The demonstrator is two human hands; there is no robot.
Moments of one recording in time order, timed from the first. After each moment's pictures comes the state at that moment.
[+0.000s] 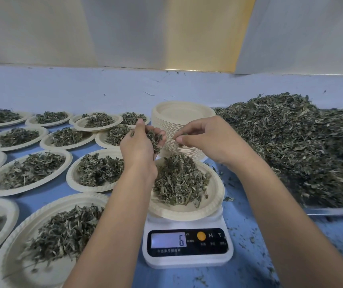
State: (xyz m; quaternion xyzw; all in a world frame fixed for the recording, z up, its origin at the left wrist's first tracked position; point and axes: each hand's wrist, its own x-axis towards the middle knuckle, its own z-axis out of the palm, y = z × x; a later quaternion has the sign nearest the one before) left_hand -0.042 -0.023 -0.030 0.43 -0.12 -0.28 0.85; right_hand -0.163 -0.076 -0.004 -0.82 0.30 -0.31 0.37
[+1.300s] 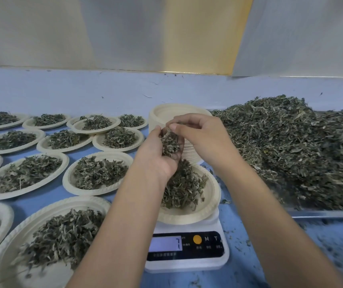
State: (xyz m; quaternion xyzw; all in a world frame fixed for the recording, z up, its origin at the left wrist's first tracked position) left_hand -0.066 -0.027 -0.009 0.32 -0.02 -0.51 0.80; right_hand -0.153 -0.068 -0.005 -0.74 0.25 -0.42 0.45
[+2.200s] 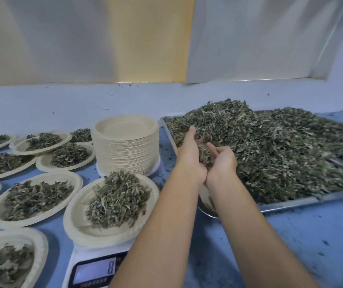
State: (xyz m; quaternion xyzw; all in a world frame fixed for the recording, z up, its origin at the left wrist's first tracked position) left_hand -0.203 -0.127 -0.021 0.42 -0.12 -0.61 0.66; right_hand -0.247 -0.140 -0.038 -0.15 0.38 -0.59 0.70
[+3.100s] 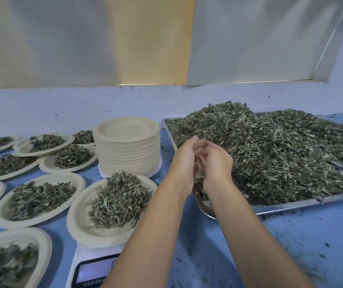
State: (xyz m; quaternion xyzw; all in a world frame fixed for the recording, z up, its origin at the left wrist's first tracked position) left_hand -0.192 -0.101 -0.024 0.46 -0.30 -0.55 0.63; right_hand -0.238 -0.141 -0.047 -0.30 0.39 -0.62 0.62
